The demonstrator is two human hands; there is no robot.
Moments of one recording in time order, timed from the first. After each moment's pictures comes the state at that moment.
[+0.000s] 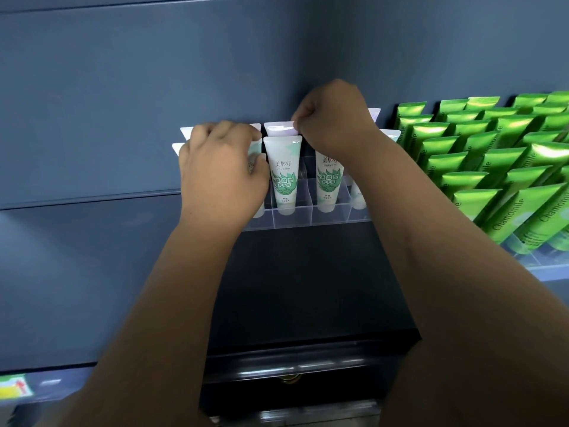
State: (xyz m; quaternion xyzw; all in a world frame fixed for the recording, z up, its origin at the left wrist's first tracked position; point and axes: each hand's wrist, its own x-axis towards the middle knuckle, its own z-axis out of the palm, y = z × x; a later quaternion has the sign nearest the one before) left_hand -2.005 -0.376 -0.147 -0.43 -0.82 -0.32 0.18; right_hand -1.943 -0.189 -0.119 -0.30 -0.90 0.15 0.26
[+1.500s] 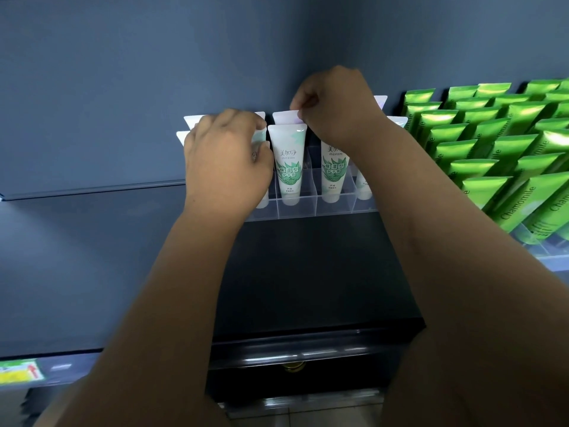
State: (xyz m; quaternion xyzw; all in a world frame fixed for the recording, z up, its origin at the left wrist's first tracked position) left_hand -2.005 -0.376 -0.147 -0.43 -0.83 -0.32 0.17; right_hand -1.934 -0.194 -0.115 -0.23 -0.92 0.15 0.28
